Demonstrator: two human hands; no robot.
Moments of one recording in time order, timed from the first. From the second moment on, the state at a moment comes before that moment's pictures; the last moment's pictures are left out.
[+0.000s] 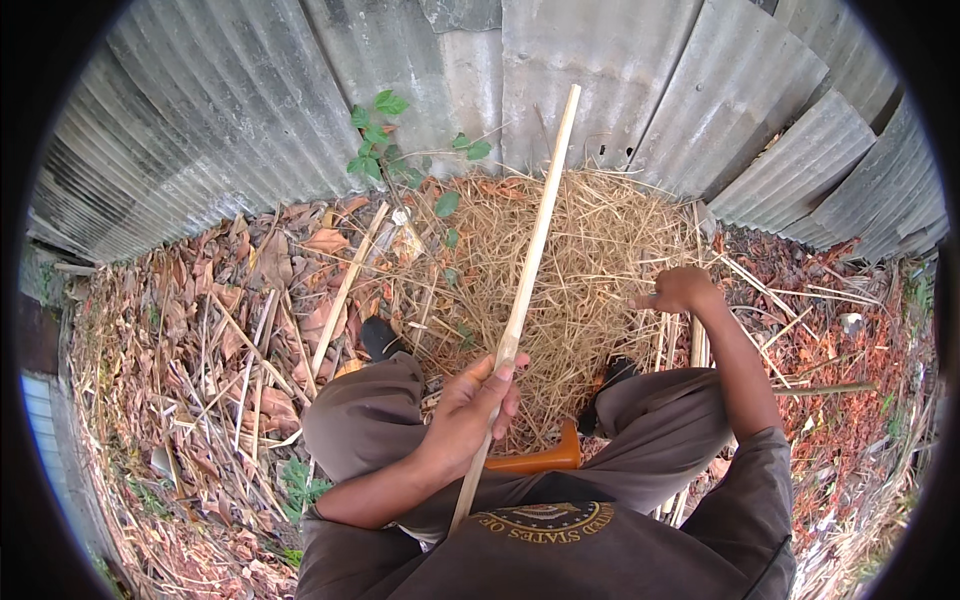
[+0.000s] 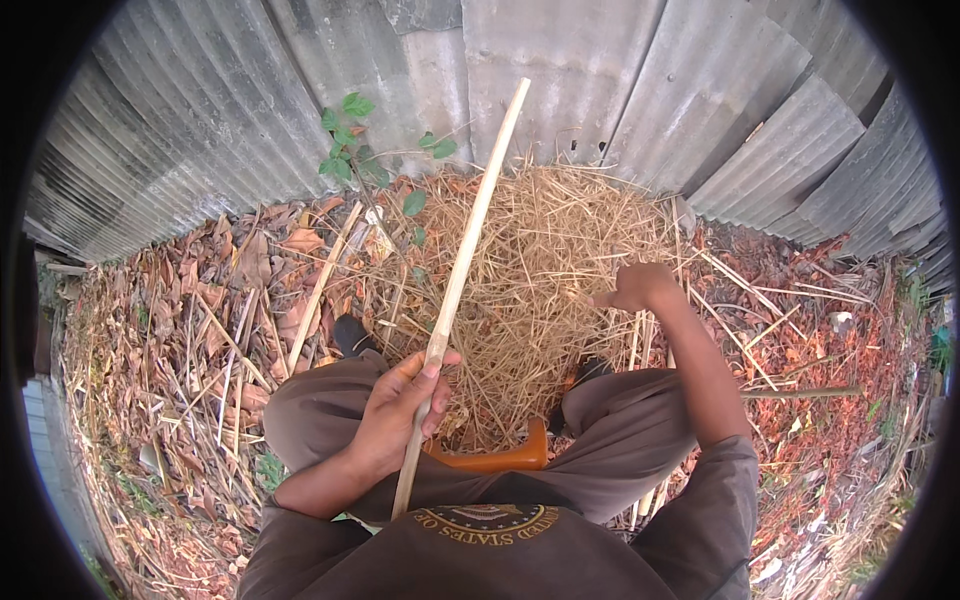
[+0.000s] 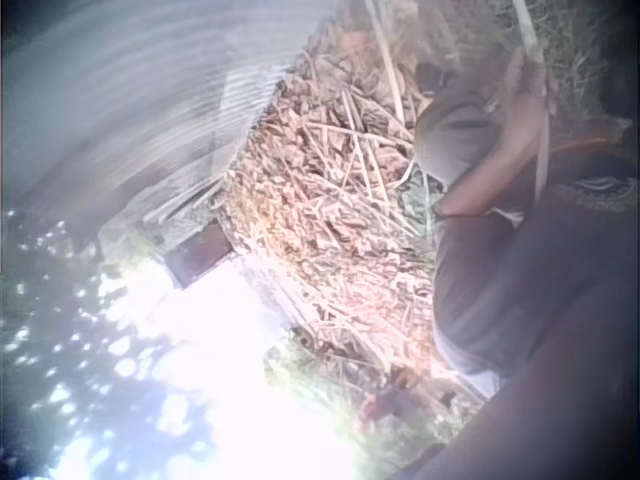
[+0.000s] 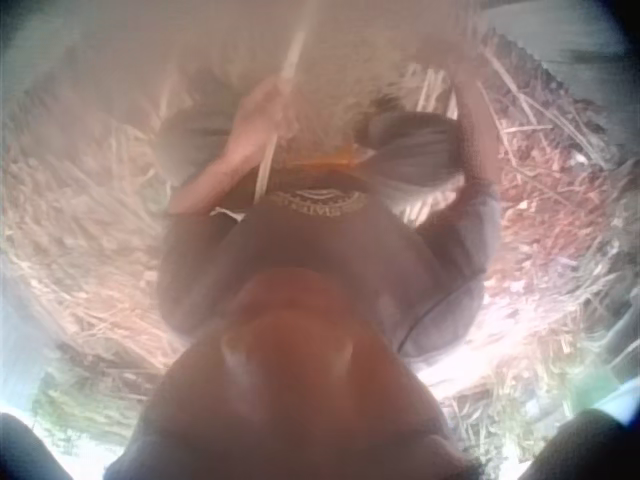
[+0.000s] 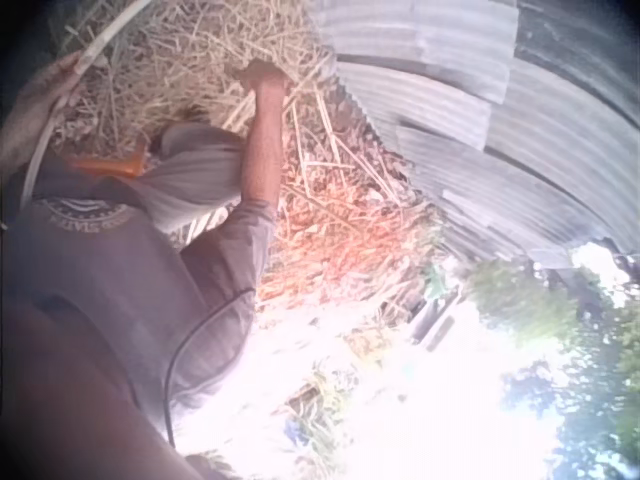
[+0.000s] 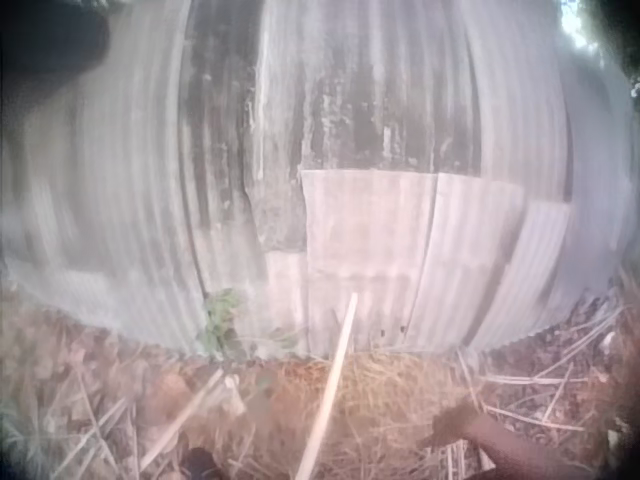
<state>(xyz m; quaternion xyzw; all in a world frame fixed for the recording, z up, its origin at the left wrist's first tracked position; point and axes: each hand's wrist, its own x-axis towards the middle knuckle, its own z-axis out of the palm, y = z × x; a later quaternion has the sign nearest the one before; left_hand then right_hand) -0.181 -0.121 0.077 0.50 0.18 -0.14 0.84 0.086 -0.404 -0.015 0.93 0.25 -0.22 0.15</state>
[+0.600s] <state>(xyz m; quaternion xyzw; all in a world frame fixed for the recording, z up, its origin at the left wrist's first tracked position) -0.175 -0.135 0.068 0.60 0.13 -0.09 0.78 -0.010 -0.294 0.046 0.85 0.47 0.05 -0.25</state>
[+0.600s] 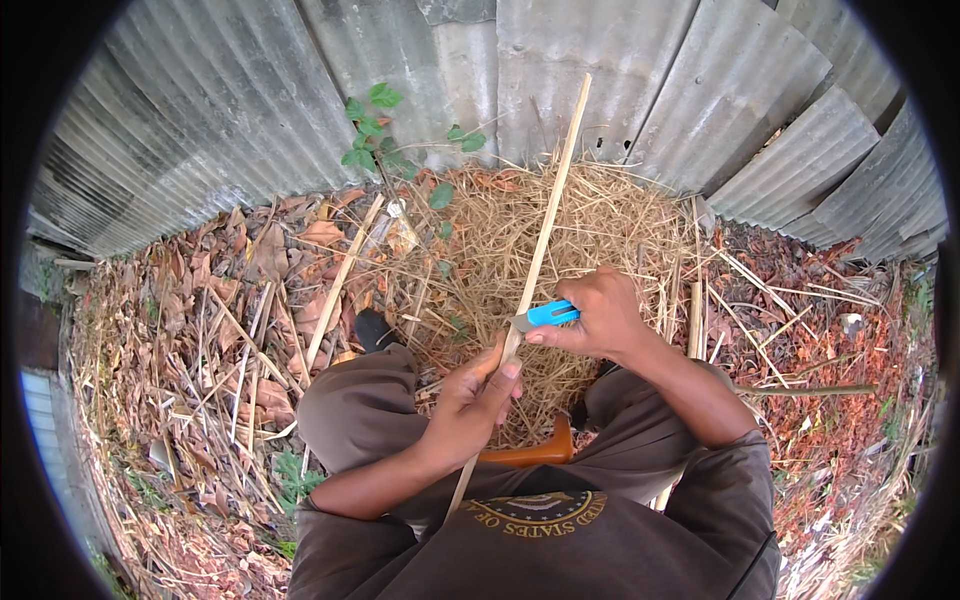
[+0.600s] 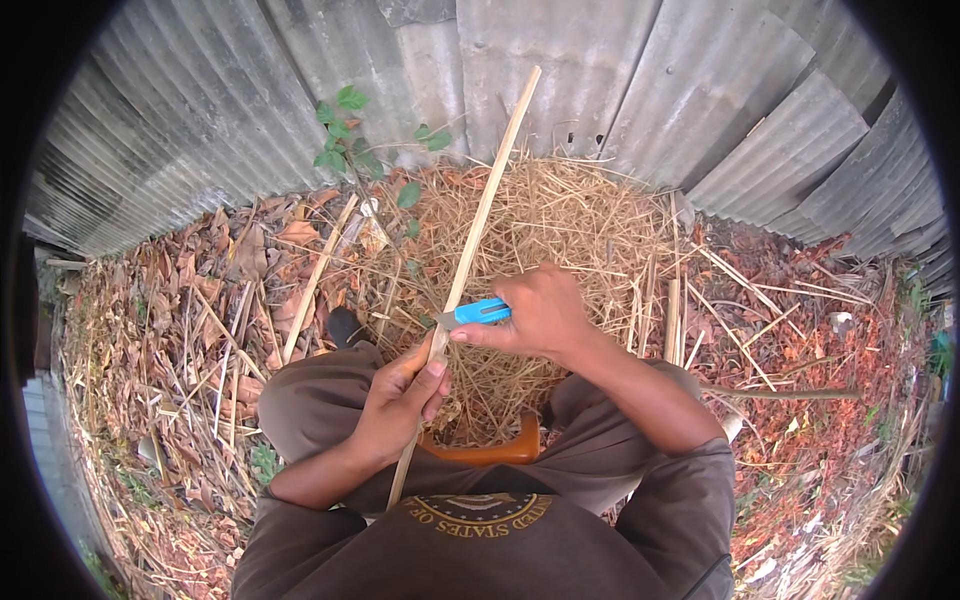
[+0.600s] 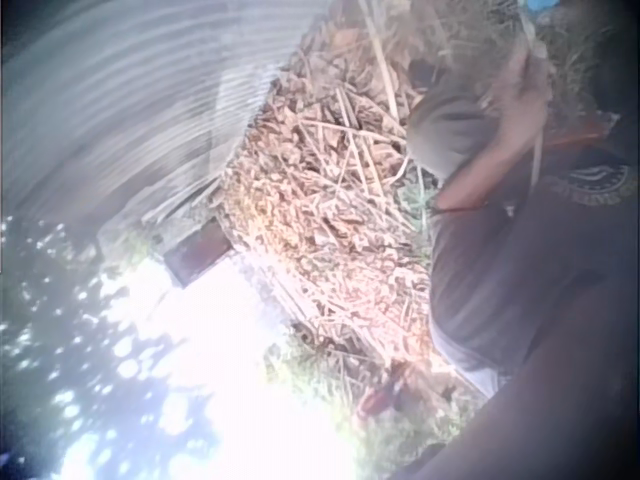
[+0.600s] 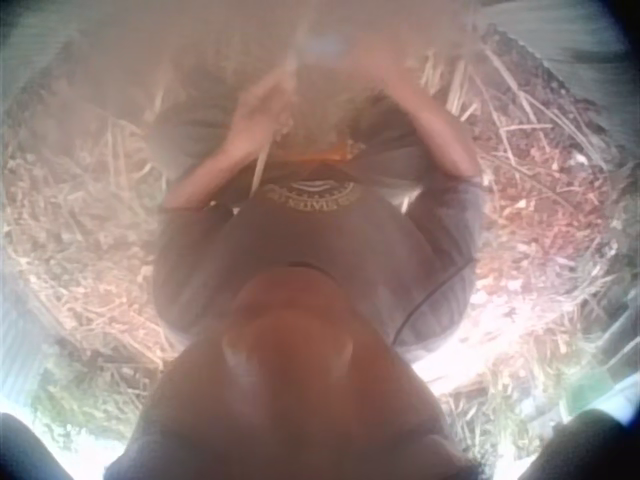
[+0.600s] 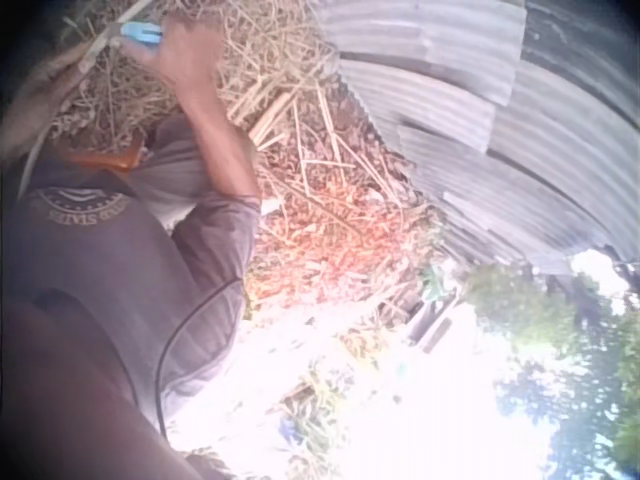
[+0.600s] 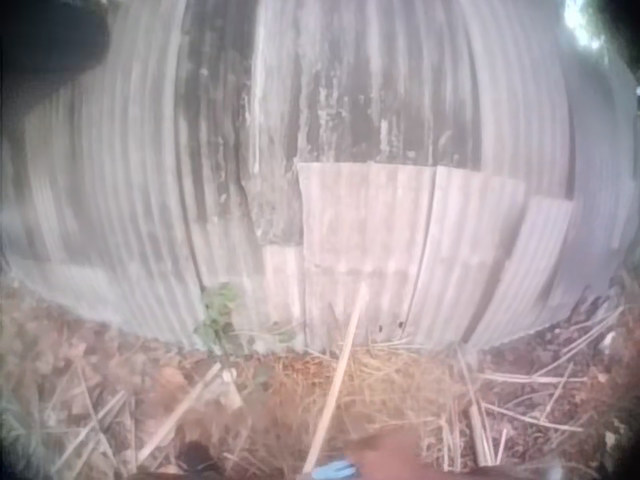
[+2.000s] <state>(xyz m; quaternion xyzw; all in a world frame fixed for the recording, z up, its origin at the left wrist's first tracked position) -0.194 -0.143 0.040 0.74 0.08 -0.03 0.67 -0.013 -0.302 0.018 0.87 0.45 0.05 -0.18</state>
